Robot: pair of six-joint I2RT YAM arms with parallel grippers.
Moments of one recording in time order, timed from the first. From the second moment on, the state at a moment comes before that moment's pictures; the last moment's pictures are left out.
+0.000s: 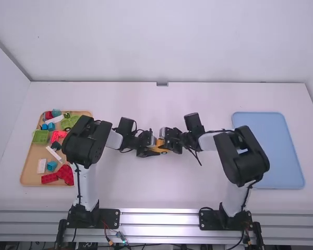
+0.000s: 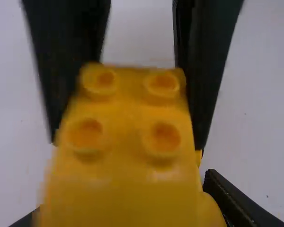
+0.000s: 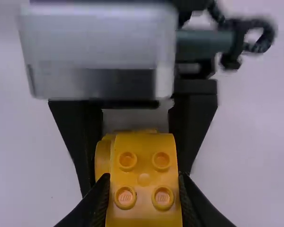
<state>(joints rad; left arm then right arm) -0.23 2.11 0.83 0.27 1.02 1.04 0.37 1.95 0.81 0.15 -0.93 -0.95</state>
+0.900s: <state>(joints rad) -0.23 2.11 0.82 0.27 1.02 1.02 0.38 1.96 0.87 0.06 -0.89 -0.94</state>
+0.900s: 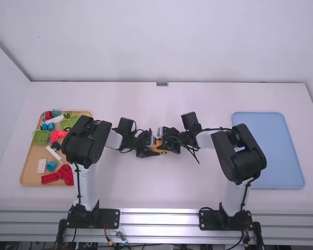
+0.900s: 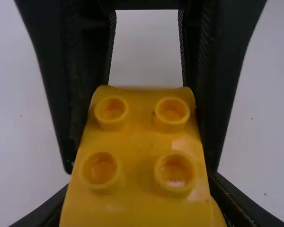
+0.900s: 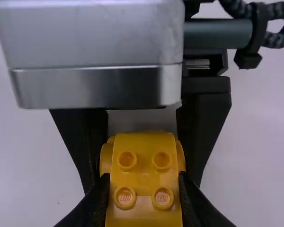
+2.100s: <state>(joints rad) -0.24 2.11 0.82 0.28 1.02 1.02 0.36 1.95 0.81 0.11 -0.92 -0.97</state>
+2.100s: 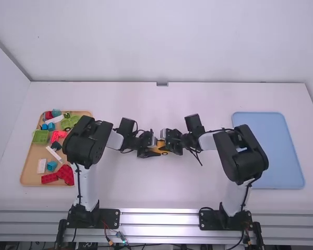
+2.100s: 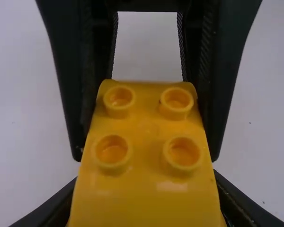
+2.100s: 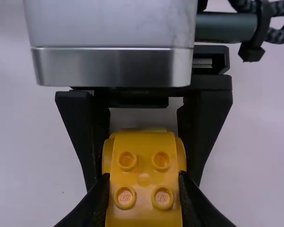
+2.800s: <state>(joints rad) -0.24 2.11 0.82 0.28 1.01 1.02 0.28 1.97 0.78 0.15 -0.99 -0.98</state>
